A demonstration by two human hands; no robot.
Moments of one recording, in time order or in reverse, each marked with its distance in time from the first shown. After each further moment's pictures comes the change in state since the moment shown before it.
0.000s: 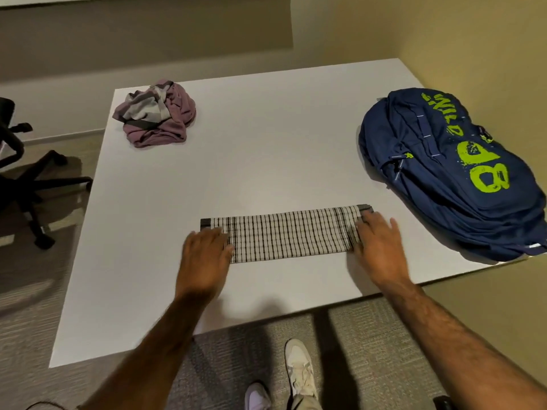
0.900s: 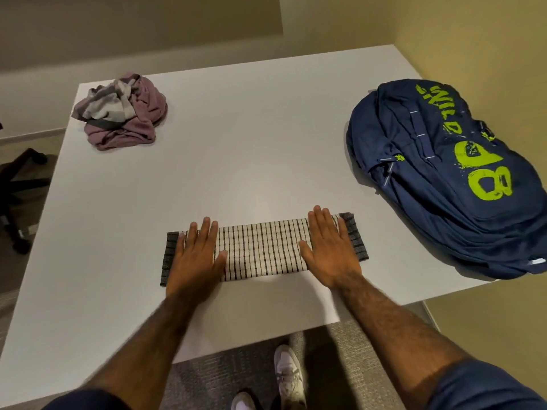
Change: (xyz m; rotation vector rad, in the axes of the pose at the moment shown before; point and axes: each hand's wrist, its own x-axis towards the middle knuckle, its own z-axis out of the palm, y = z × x) left_hand 0.058 0.006 0.074 0.126 -0.245 -0.063; right_hand 0.060 -0.009 0.066 0.029 -0.208 -0.124
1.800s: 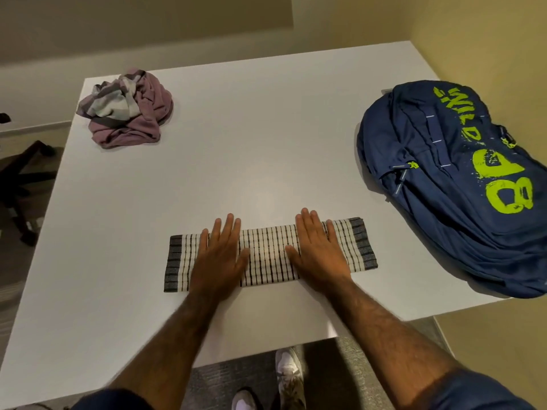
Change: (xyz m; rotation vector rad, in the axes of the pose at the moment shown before) left_hand 0.023 0.039 0.001 -0.062 0.043 0.060; right_hand 0.025 -0.031 -0.003 0.064 -0.035 -0.092
